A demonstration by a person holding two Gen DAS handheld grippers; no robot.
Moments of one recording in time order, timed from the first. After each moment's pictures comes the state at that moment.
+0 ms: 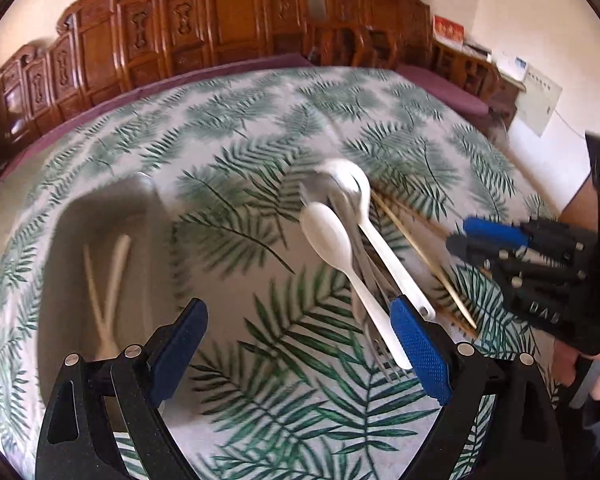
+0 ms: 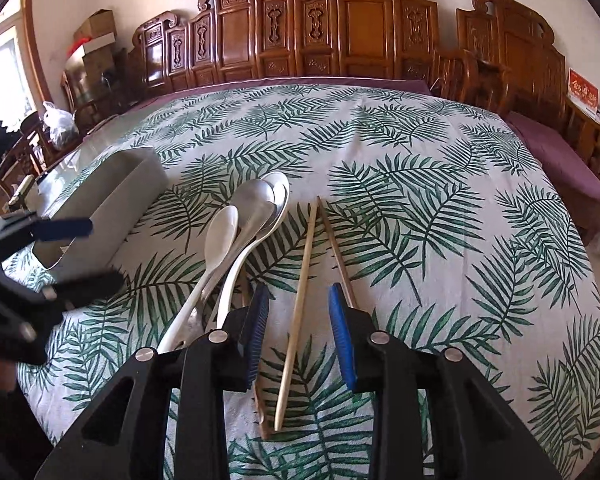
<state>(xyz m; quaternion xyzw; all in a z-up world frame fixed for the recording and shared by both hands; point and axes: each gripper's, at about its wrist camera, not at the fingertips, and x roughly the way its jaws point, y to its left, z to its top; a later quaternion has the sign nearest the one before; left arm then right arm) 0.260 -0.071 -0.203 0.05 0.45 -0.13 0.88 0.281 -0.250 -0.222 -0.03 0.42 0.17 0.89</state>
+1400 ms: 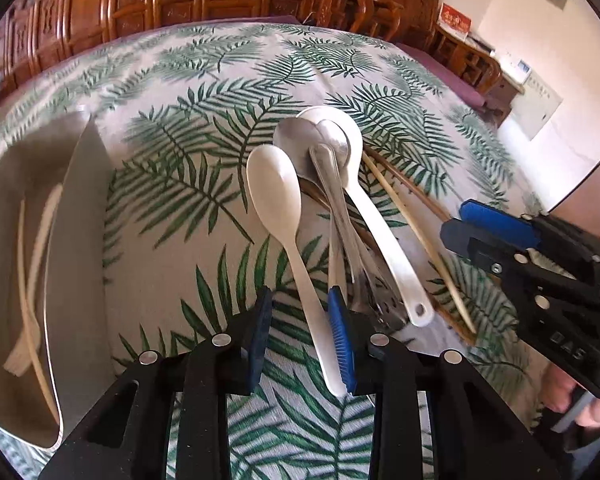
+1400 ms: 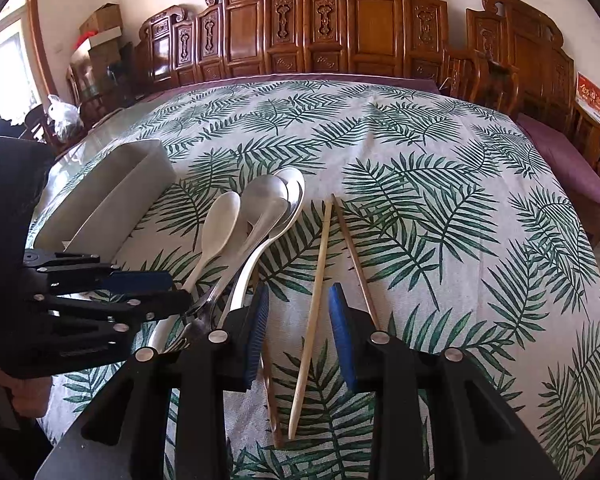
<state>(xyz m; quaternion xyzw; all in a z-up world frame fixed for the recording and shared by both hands) 0.282 -0.083 -0.246 0.00 0.51 -0.15 0.85 0.283 -0.238 -0.227 -0.03 0.42 0.18 0.89</state>
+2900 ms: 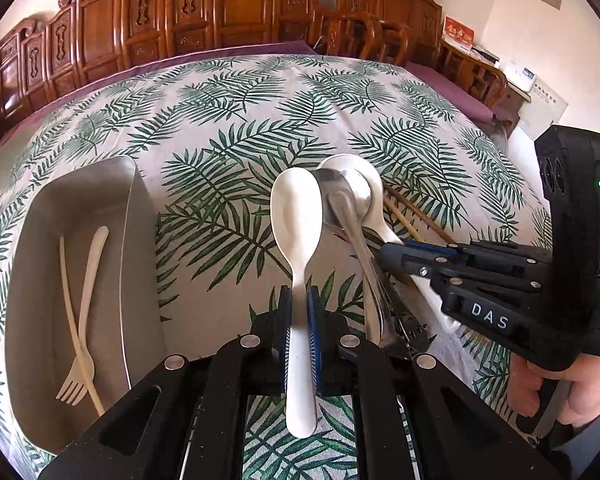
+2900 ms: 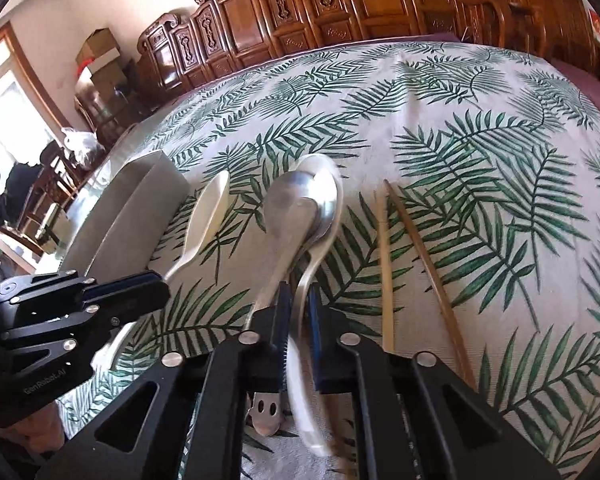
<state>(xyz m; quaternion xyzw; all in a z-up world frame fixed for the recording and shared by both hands) 0.284 -0.060 -0.218 0.01 0.47 -0.14 0.87 0.331 -0.218 -0.257 0.06 0.47 0.22 0.85</state>
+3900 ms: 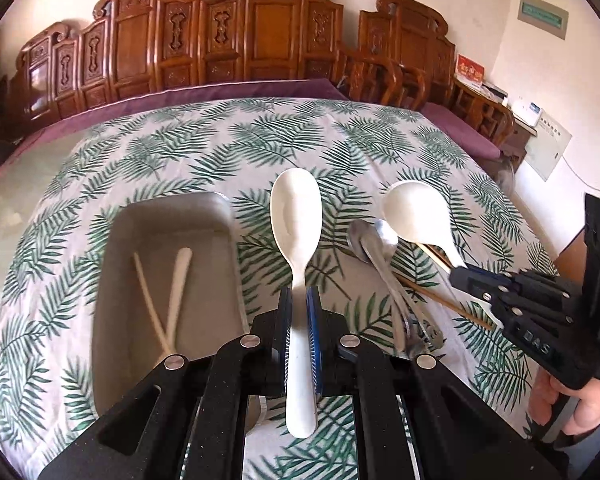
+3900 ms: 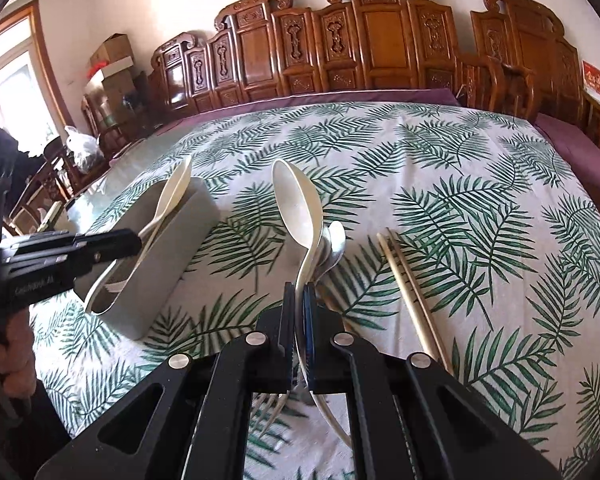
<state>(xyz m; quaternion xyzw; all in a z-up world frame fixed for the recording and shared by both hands) 0.262 0.000 -0.169 -0.01 0.42 -0.11 0.90 0.278 -0.205 -0.201 0.02 0.40 0.21 0.89</state>
